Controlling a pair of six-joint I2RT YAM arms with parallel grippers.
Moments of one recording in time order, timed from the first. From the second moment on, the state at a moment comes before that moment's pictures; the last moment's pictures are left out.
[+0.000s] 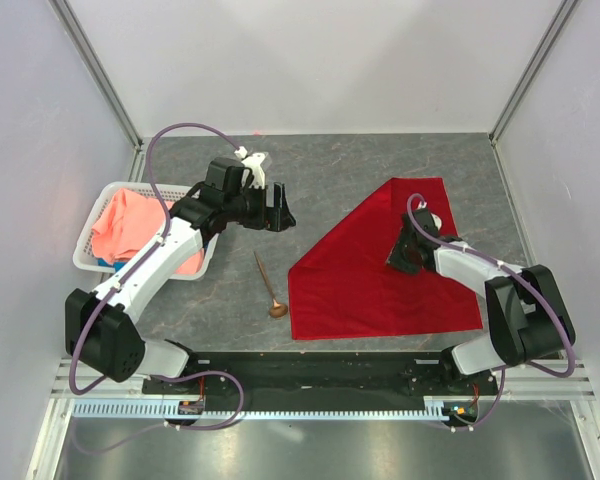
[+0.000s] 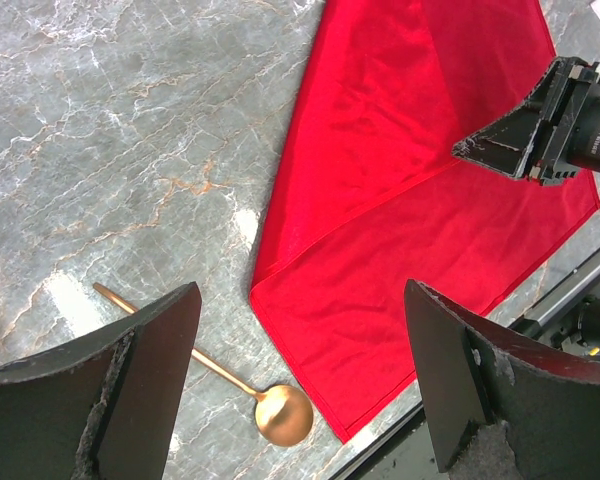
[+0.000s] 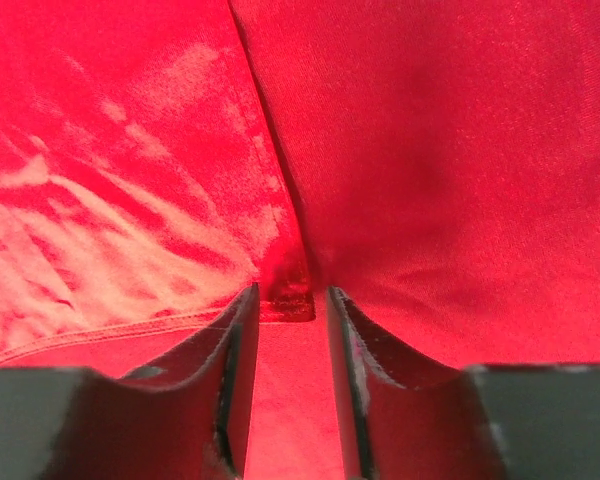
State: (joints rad) left arm -0.44 1.38 1.19 -0.49 0.29 -0.28; right arm 0.29 1.46 0.71 -0.28 0.06 0.74
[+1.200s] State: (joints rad) left arm -0.44 1.32 1.17 -0.49 0.47 -0.29; right arm 0.04 1.18 0.81 -0.83 0.32 0.57
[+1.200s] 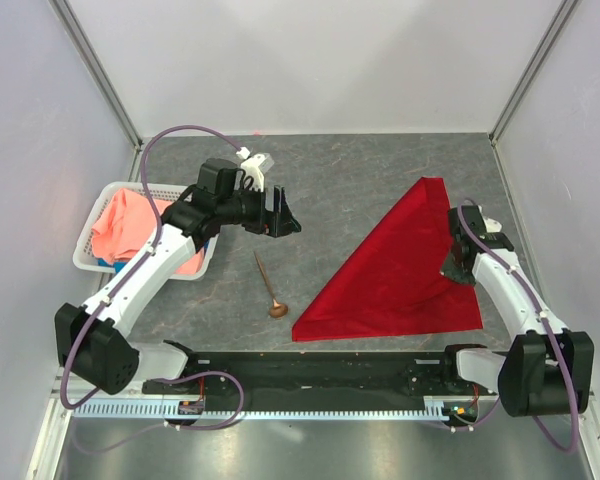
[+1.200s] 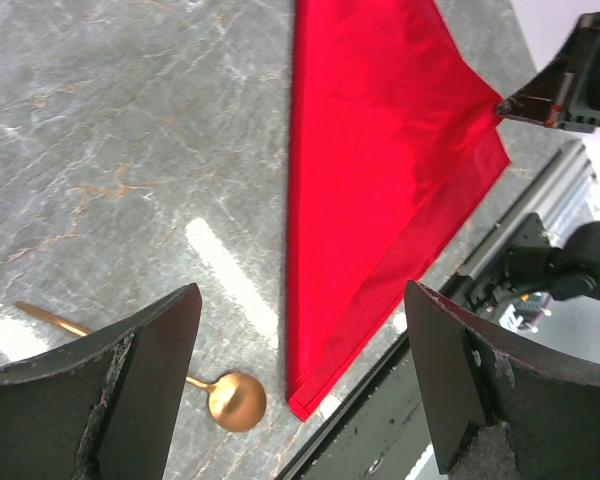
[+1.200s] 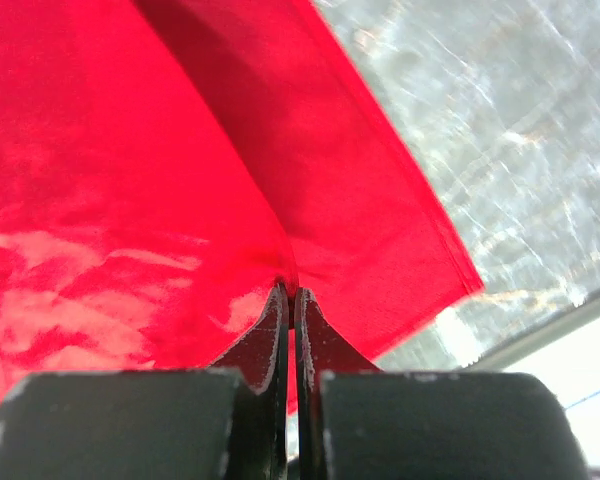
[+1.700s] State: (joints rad) left arm -0.44 1.30 1.17 -0.48 0.53 -0.29; right arm -0.15 1.26 0.82 -0.94 0.32 0.60
